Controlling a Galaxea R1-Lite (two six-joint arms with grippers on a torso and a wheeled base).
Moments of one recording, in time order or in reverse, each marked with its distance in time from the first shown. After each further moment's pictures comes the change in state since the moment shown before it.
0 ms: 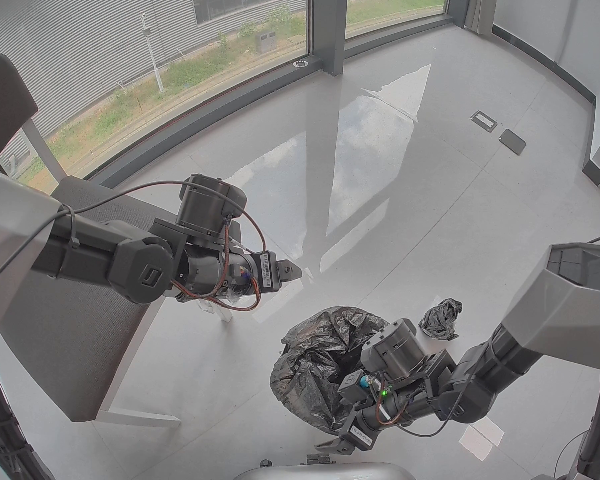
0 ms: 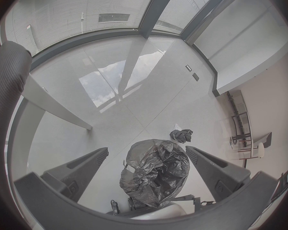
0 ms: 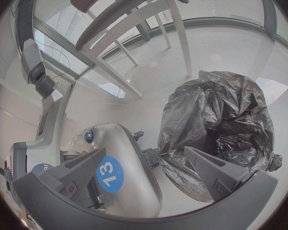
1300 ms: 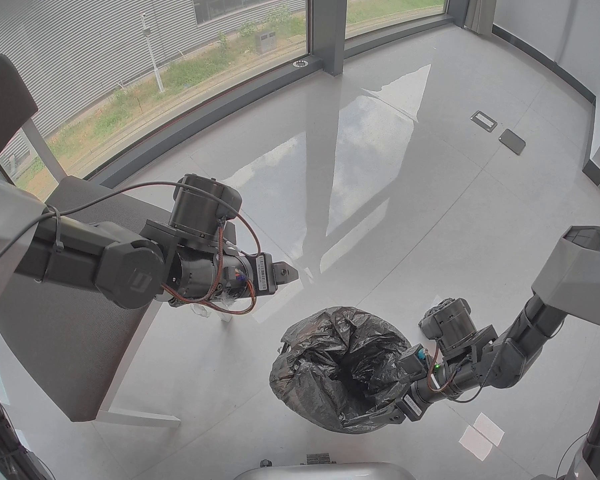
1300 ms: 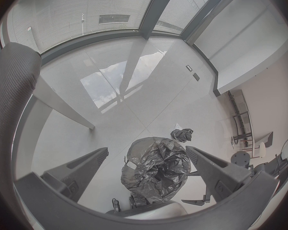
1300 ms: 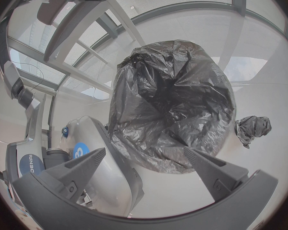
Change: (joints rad) left arm -0.009 -0.053 0.045 -0.005 0.015 -0.020; right arm -0.246 -0.028 0.091 0.001 -0.005 -0.040
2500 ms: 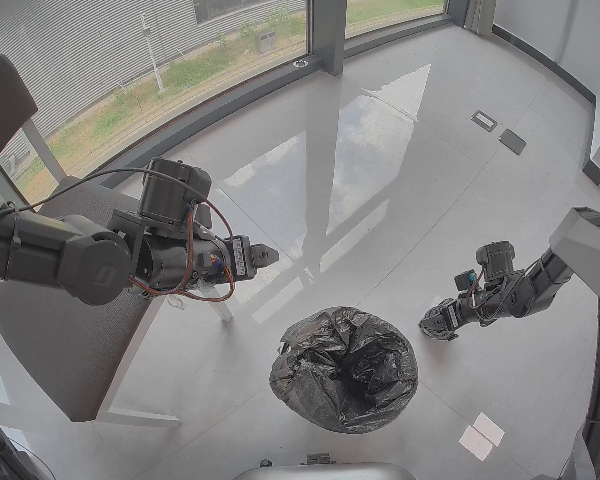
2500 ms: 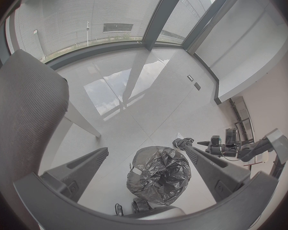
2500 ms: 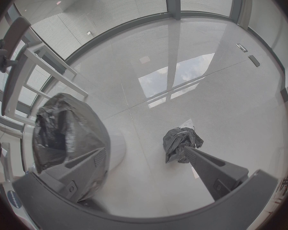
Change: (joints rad) left arm 0.032 -0.109 0.060 -0.030 0.040 0.023; right arm -0.417 0.246 -0.436 0.004 -0.048 -0.016
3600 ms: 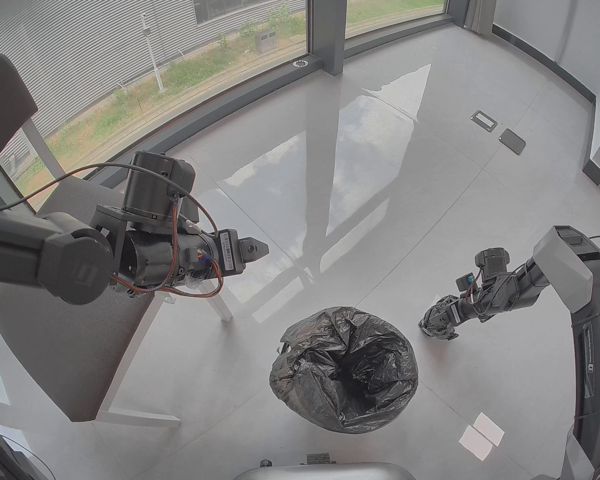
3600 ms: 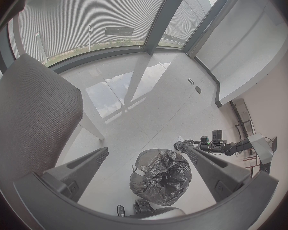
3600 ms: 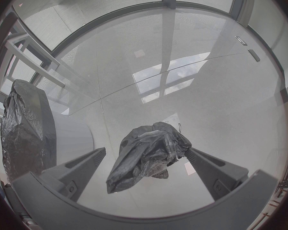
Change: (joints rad) left arm 0.013 -0.042 0.019 -0.002 0.015 0.005; right arm -0.104 0.236 -0.333 0.141 -0.003 -0.086
